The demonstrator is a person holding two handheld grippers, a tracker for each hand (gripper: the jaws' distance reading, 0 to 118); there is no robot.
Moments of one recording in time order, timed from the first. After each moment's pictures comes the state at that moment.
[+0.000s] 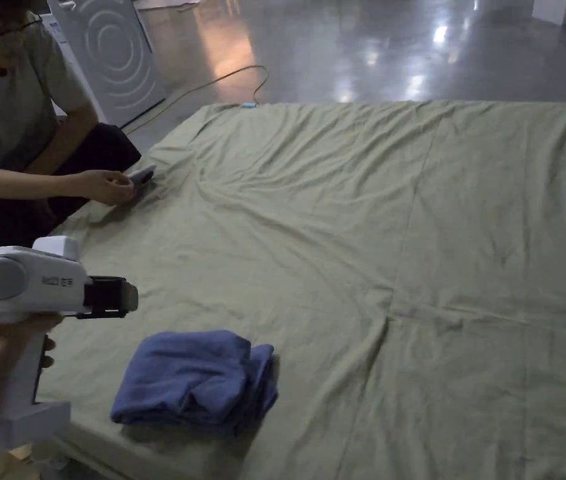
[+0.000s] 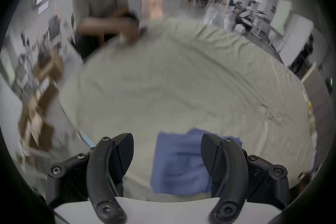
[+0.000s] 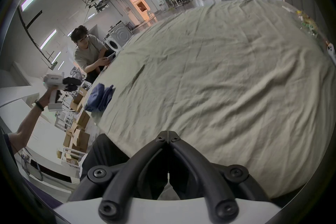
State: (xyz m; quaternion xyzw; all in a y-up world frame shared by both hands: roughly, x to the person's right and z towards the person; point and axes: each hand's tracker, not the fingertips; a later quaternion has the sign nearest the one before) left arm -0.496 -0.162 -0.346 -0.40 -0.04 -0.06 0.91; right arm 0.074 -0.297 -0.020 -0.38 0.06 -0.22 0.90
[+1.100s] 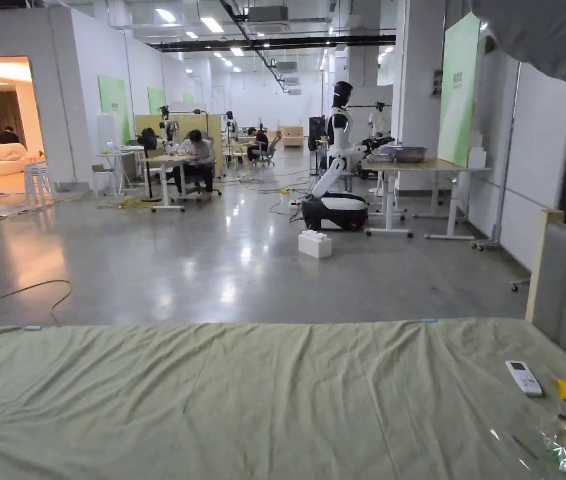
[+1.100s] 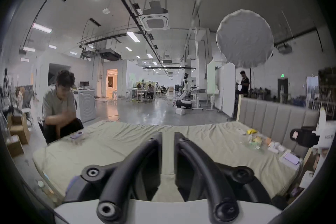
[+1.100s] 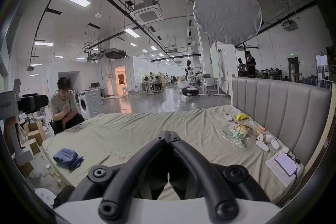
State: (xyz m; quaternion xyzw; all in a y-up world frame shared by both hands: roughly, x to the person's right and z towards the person) left arm -0.243 -0.088 -0.052 -0.01 -0.23 0.01 0.97; right arm 0.125 -0.139 0.123 -0.04 -0.15 -0.05 0.99
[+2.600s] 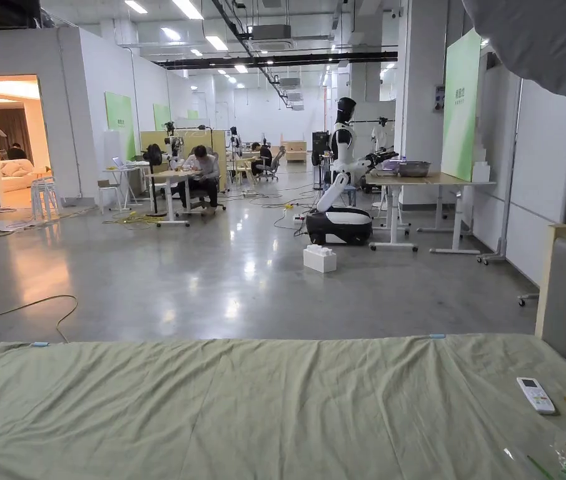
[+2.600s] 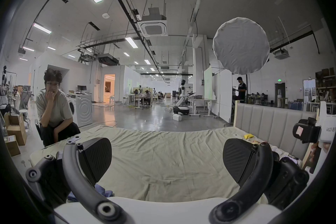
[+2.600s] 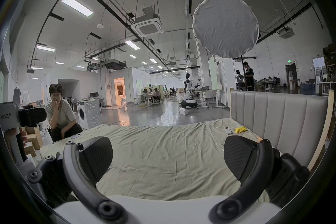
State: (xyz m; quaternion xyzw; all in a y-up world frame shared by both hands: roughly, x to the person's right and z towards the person) left arm -0.248 -0.092 -0.039 0.02 -0.22 0.01 0.97; right arm 0.105 -0.118 0.125 0.02 -0.16 -0.02 0.99
